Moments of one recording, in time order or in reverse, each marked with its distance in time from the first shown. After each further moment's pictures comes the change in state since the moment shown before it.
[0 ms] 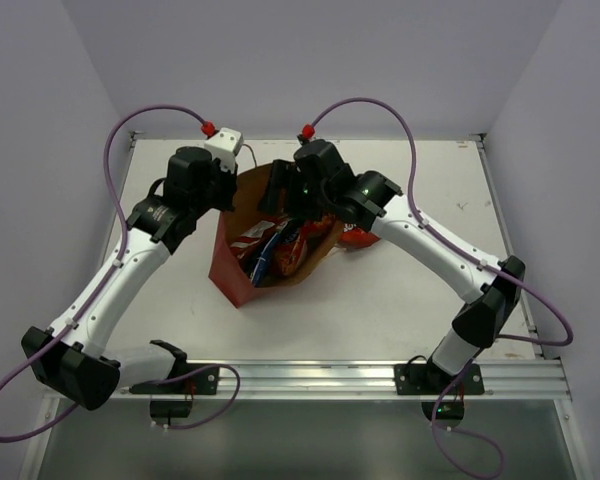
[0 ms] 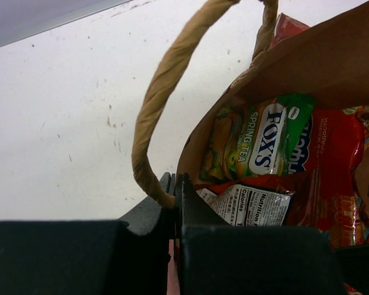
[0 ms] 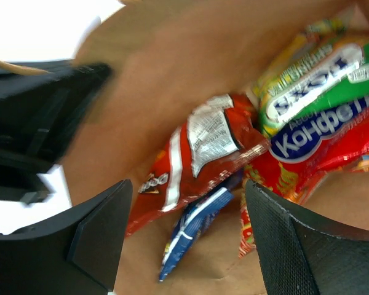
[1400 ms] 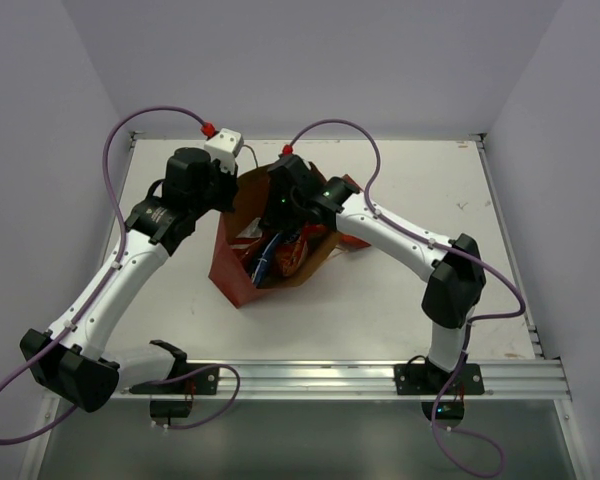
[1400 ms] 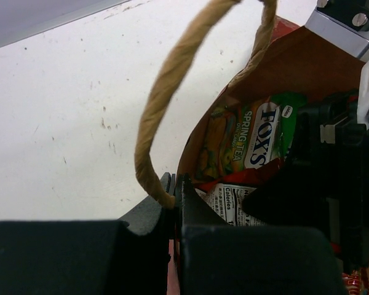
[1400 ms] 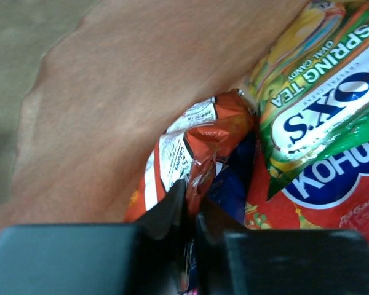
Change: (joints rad) left arm 0.000 -0.011 -0.006 0.001 0.025 0.000; right arm 0.005 0.193 -0.036 0.095 -0.023 0.080
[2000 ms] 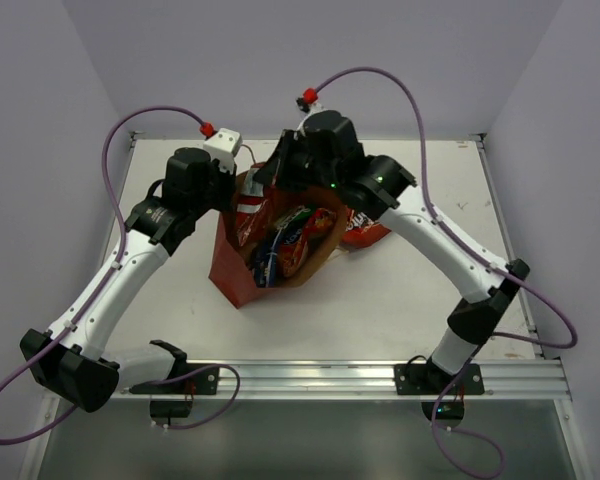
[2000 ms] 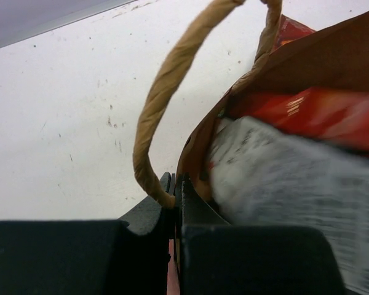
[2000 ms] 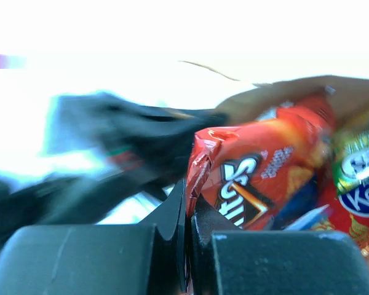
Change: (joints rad) left arm 0.000 0.000 -0.001 0.000 -0.026 -0.001; right arm -0.005 -0.126 0.214 -0.013 -0.055 -0.060
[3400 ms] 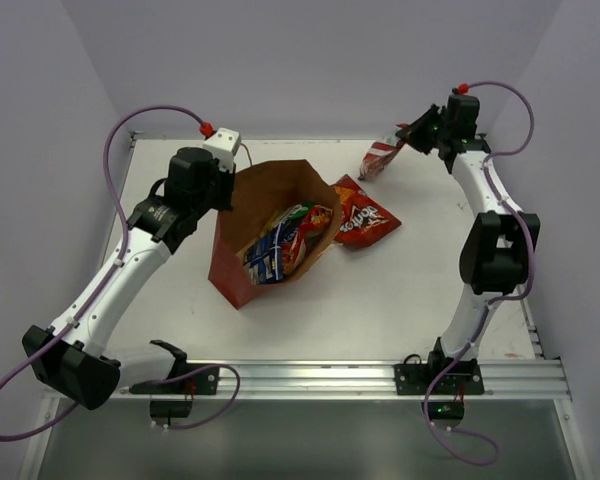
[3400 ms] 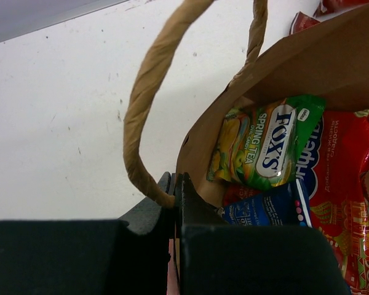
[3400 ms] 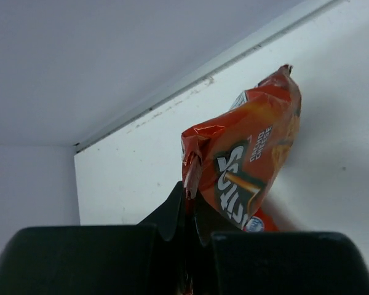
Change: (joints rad) left arm 0.000 0.016 0.000 -0.003 -0.049 -0.005; right arm -0.871 0.212 -0.171 0.370 -0.282 -0.078
